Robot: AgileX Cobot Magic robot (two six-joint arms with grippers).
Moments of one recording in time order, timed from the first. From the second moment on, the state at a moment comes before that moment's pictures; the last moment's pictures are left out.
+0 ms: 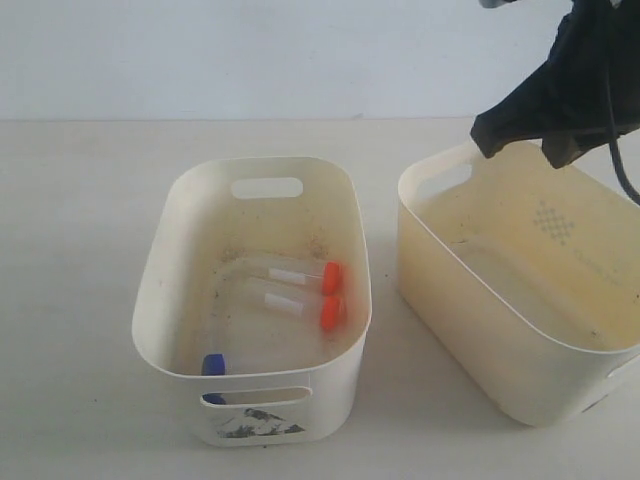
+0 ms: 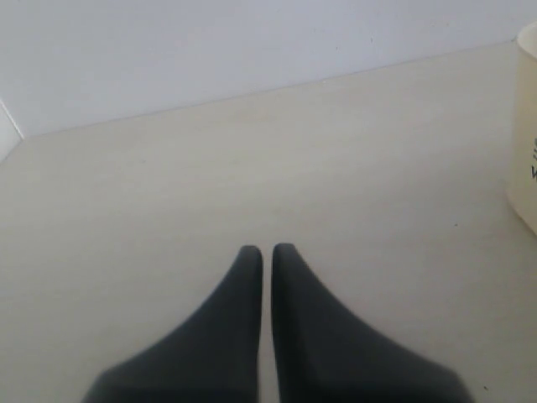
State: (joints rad) left arm -0.04 0.00 0.00 0.21 0.34 -0.03; right arm 0.43 1.40 -1.26 -0.28 1.16 0.20
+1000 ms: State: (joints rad) left arm -0.04 0.00 0.00 0.21 0.34 -0.03; right arm 0.13 0.76 -1.15 -0.17 0.77 0.23
